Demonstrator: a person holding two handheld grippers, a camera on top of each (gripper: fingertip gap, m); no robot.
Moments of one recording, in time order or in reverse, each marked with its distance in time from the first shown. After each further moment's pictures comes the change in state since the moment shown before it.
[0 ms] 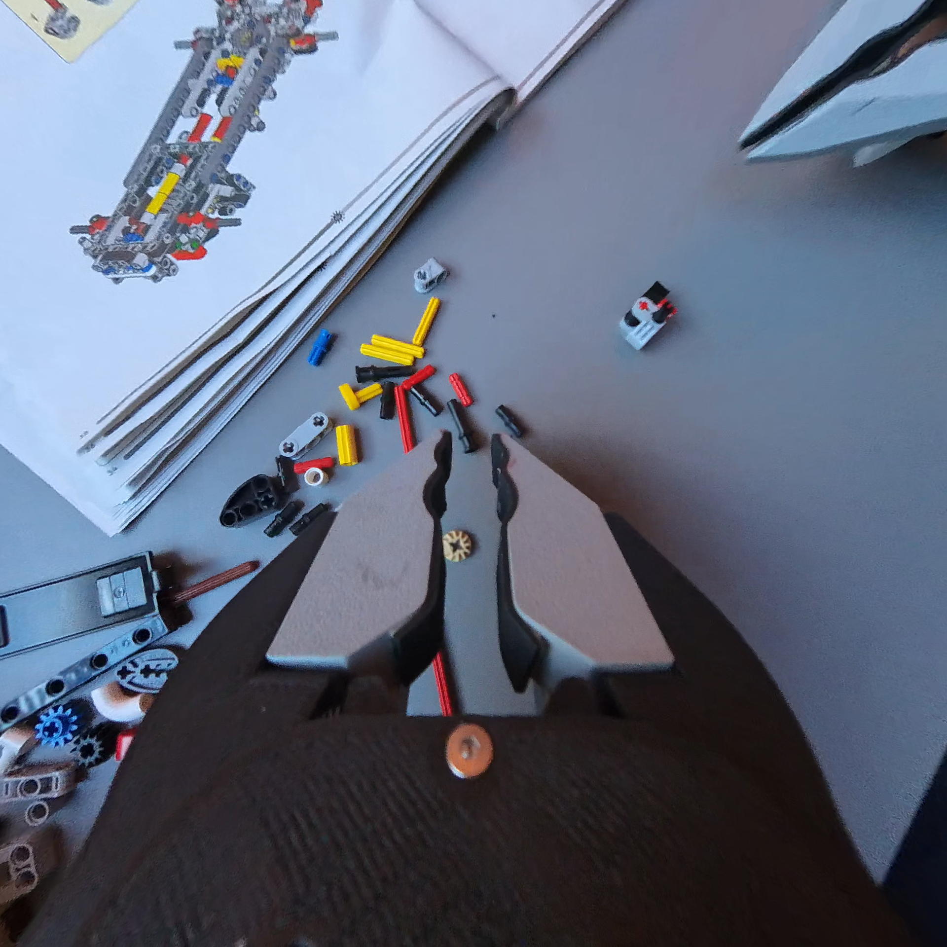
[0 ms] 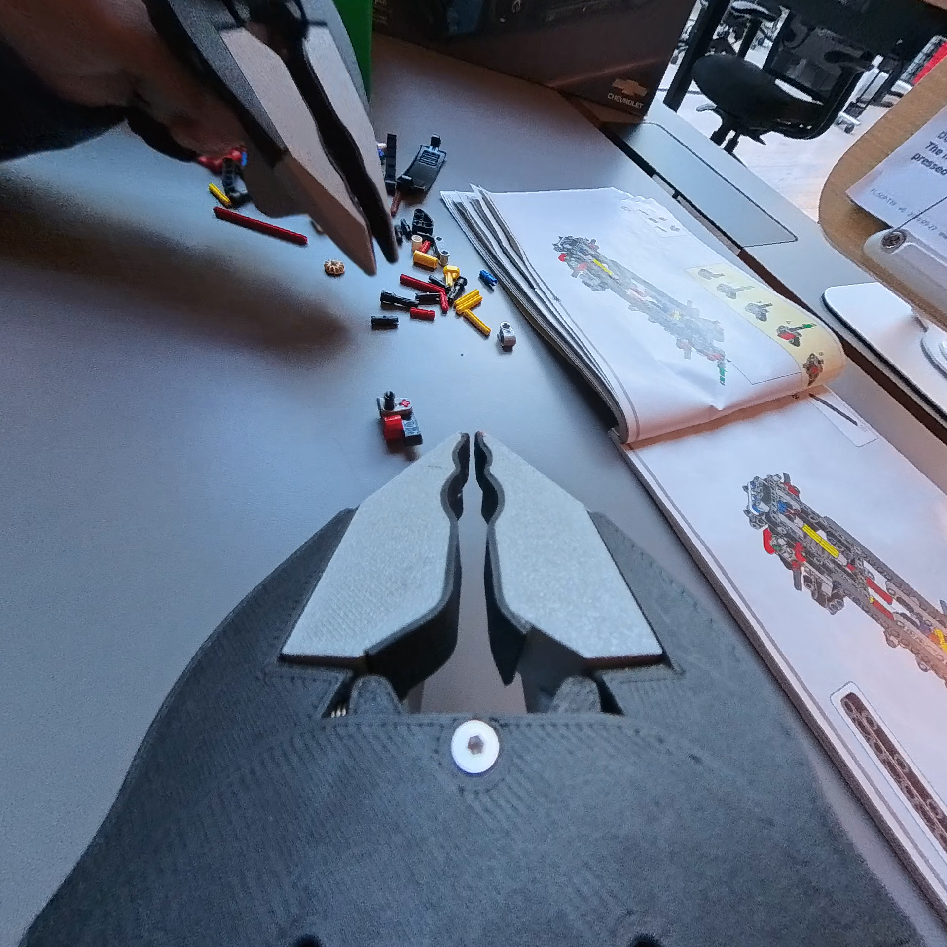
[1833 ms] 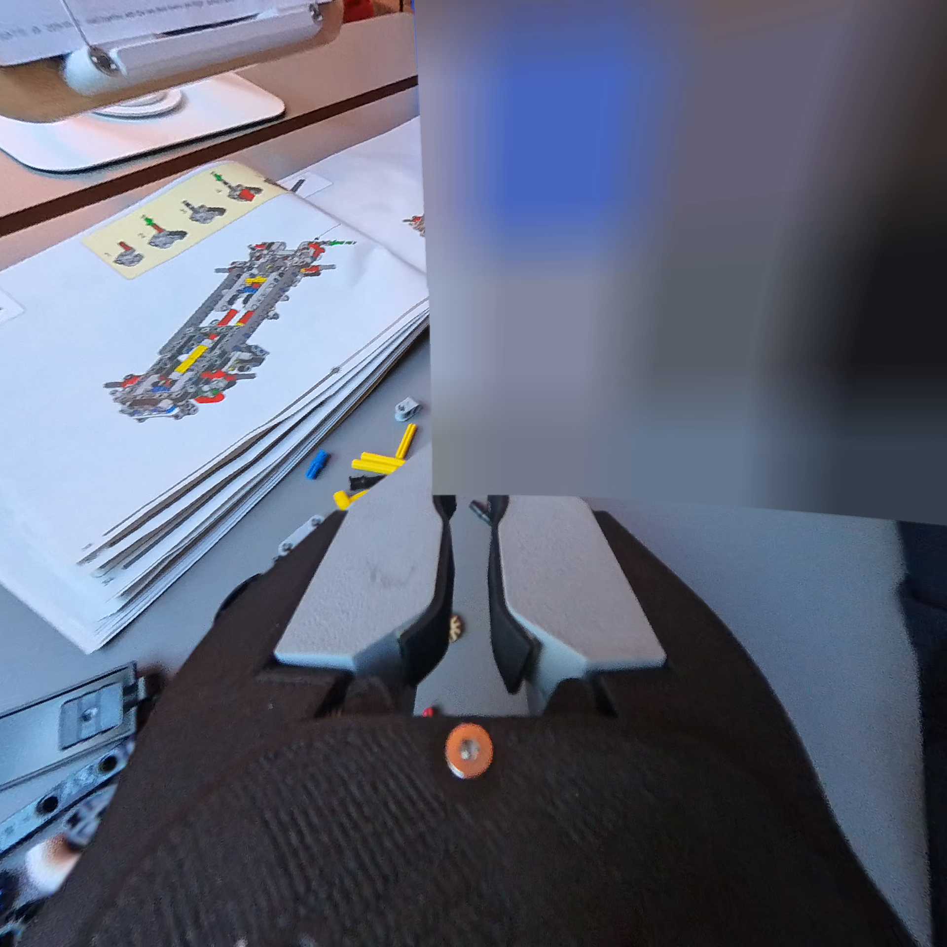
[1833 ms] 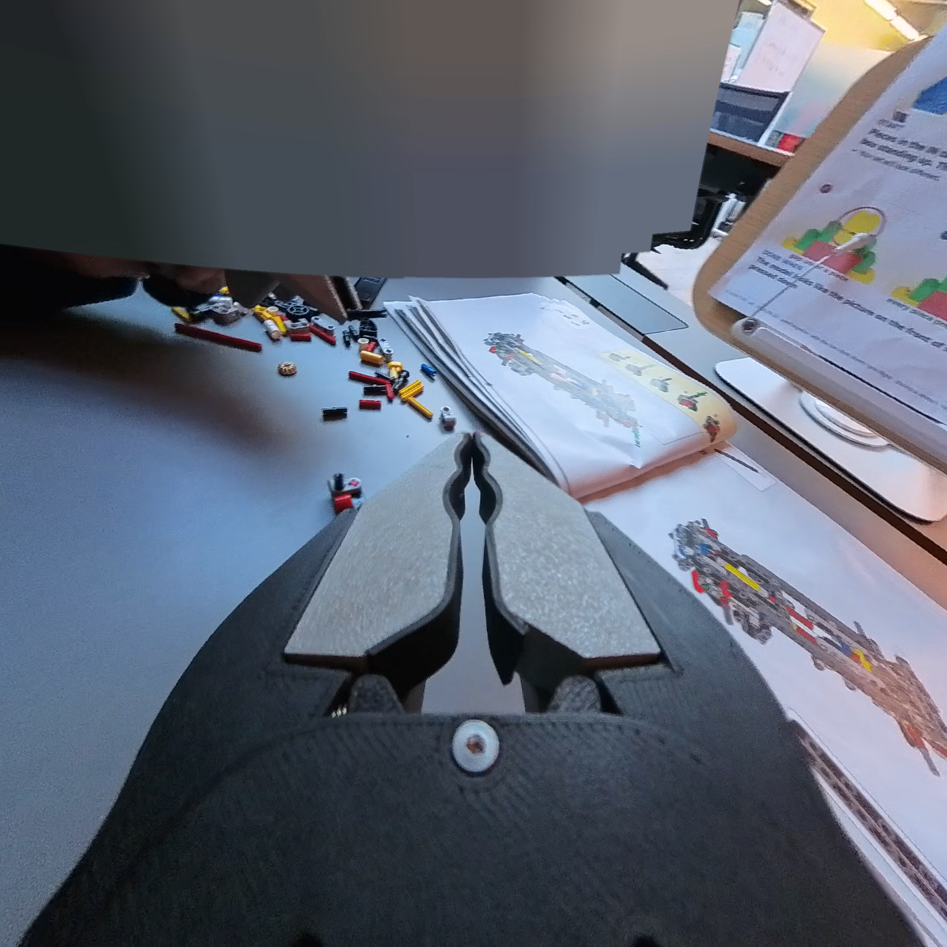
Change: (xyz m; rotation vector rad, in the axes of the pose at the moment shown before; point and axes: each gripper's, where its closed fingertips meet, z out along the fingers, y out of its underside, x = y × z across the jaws) left arm 0.007 -0.044 -0.022 0.370 0.156 0.000; right arm 0.026 -0.032 -0.007 0.192 0.117 0.022
